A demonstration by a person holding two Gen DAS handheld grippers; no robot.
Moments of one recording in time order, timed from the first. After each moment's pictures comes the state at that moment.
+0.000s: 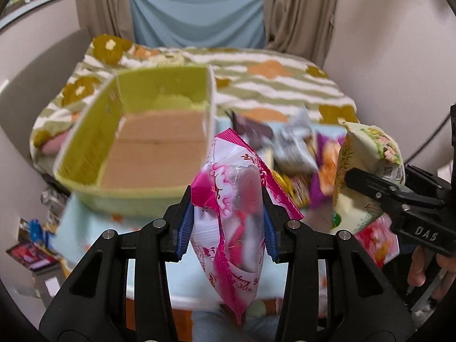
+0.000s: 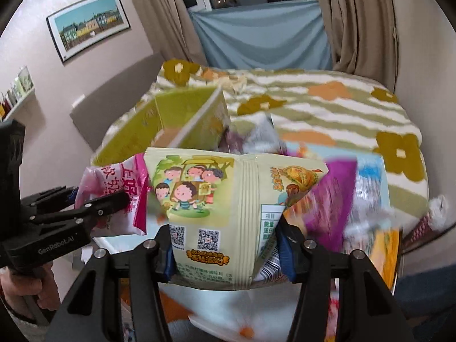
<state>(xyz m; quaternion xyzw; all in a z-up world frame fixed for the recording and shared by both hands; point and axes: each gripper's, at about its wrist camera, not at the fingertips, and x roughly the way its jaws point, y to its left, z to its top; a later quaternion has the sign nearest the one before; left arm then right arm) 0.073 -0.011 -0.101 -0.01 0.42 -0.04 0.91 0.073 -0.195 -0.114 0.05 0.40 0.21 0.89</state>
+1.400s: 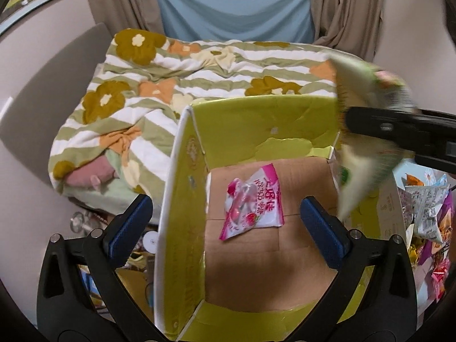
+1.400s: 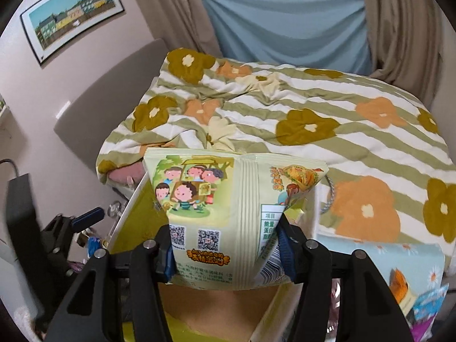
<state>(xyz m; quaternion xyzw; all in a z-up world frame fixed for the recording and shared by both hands) 0.280 0.175 -0.129 0.03 0.46 0.02 0.89 0.314 0.028 -0.098 0.02 0.46 0.22 0.86</state>
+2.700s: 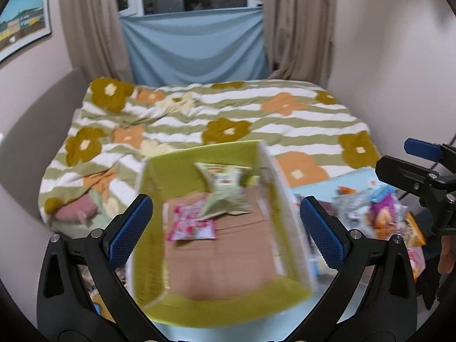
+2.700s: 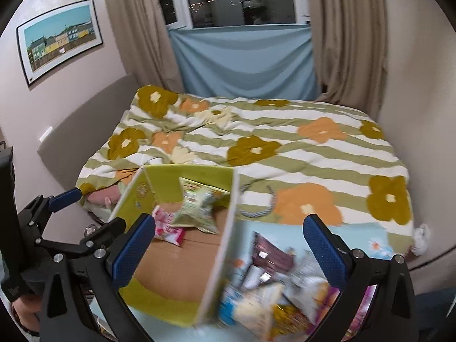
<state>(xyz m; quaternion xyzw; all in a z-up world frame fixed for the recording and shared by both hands) 0.196 0.083 -0.033 0.04 0.37 -0.07 0.93 0.189 -0.074 -0.012 0.03 0.38 0.11 0.92</state>
